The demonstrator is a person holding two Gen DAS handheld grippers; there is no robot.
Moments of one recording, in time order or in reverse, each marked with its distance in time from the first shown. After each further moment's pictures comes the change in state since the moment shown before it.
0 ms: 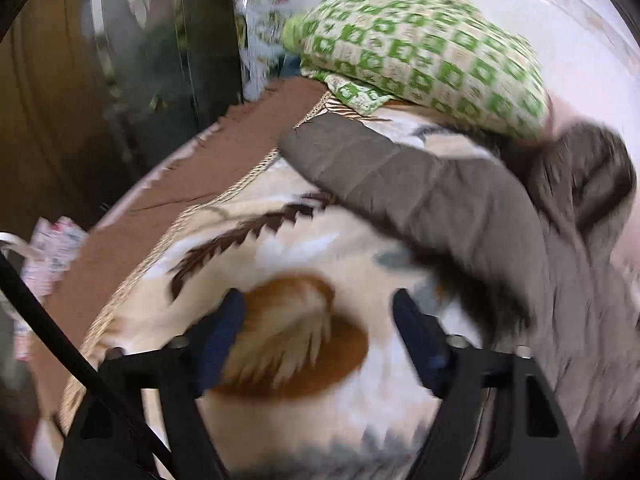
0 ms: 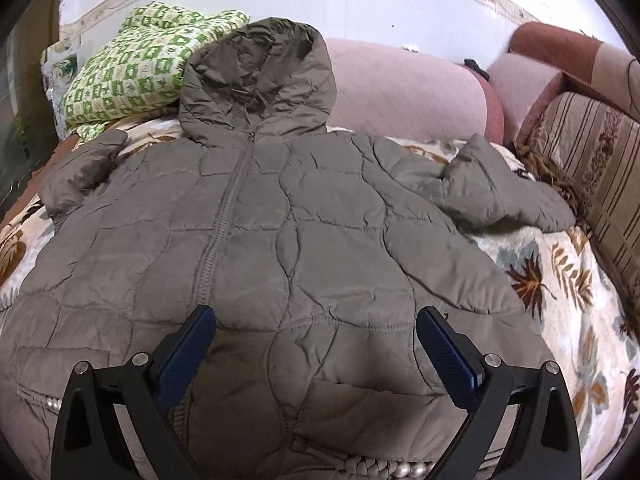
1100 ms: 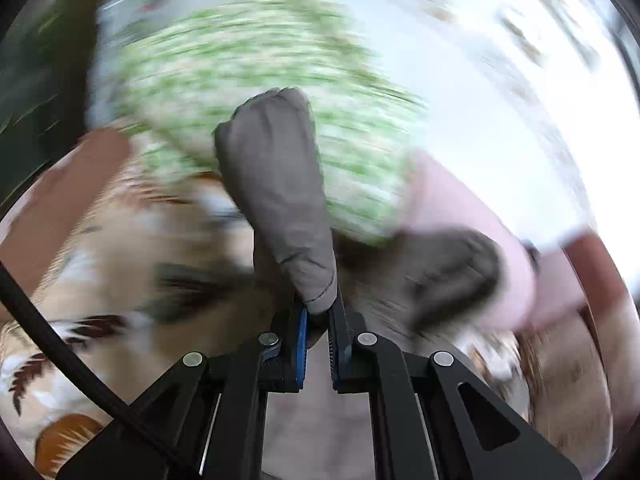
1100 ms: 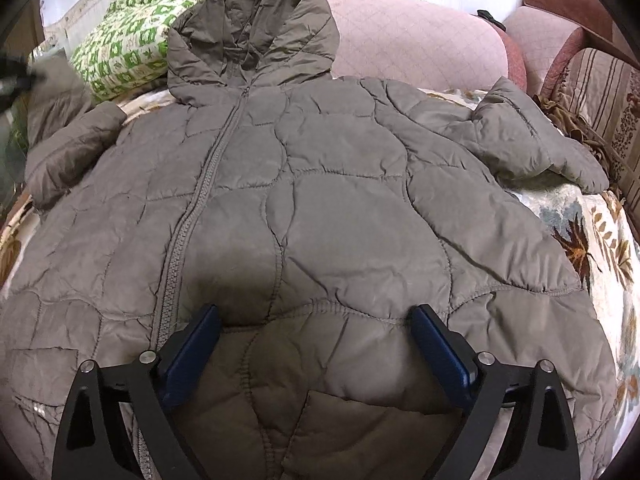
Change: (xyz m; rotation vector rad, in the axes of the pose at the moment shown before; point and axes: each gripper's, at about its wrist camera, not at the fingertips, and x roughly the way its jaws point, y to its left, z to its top) left arm -0.015 -0.171 0.145 0.022 -0.007 -0.546; right arm 0.046 -0.012 -0.008 0.052 0.130 0.092
